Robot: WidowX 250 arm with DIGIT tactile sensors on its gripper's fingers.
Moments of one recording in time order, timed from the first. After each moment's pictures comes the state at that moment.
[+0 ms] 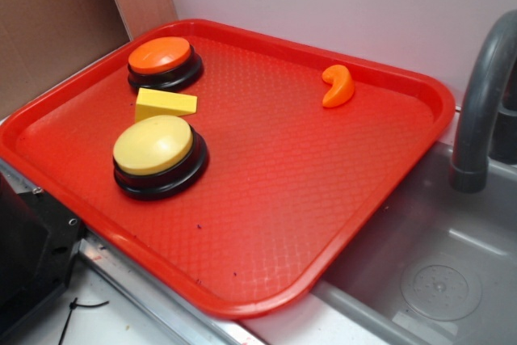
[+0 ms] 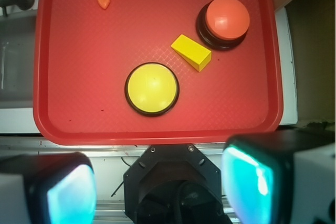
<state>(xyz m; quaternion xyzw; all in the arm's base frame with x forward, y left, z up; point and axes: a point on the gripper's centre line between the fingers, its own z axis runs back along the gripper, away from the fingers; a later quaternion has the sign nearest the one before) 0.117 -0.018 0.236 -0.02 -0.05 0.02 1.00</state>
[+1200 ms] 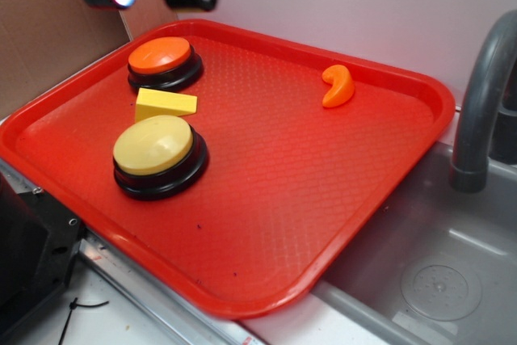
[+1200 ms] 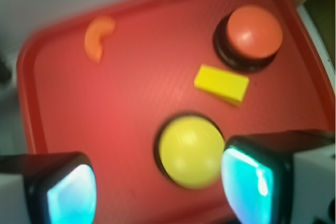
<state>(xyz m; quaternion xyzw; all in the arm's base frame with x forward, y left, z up) 0.209 -0.058 0.159 -0.02 -0.13 0.19 0.97</state>
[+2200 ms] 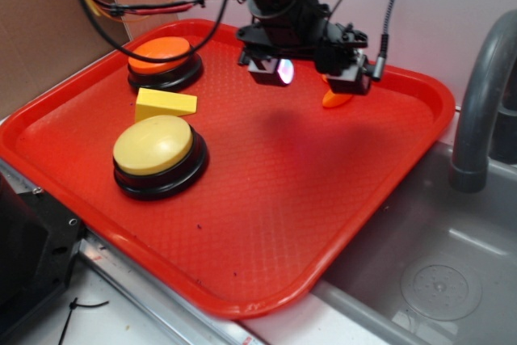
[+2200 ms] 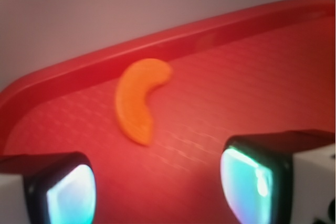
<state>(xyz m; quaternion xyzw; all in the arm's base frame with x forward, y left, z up) 0.308 -0.096 0.053 -0.01 -0.22 0.18 0.96</state>
